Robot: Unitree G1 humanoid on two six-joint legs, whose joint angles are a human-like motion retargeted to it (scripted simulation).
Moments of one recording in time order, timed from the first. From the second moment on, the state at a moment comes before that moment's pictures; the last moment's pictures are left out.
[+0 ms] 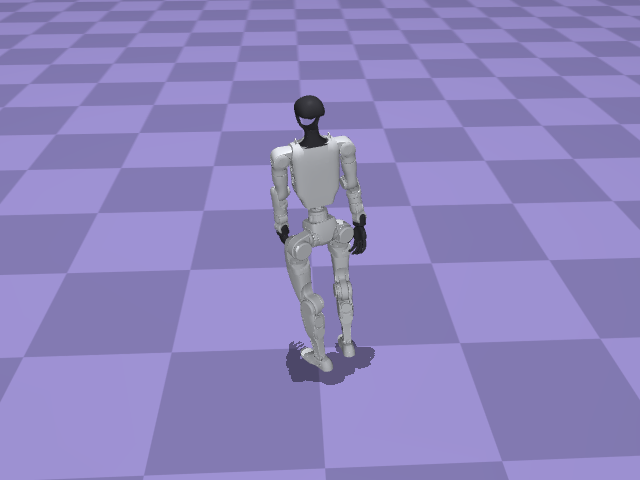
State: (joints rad) left arm -0.15 0.01 0.34 1.55 -0.04 0.07 -0.19; right arm -0.04 -0.12 0.15 1.70 -0.26 0.06 0.28; waist -0.29 0.01 -0.20; left_leg -0.05 -0.05 0.16 -0.02 -0.10 0.01; right_leg -0.08 -0.06 -0.42 0.01 0.06 0.01
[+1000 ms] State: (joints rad) left arm 0.11 0.07 0.36 1.67 0.11 0.10 -0.09; right arm -0.01 -0.09 0.21 1.48 -0.34 0.04 0.25; waist -0.32 0.01 -0.18; left_leg -0.06 -0.04 0.15 0.00 -0.10 0.00; right_leg -0.08 -0.07 -0.43 0.01 0.06 0.01
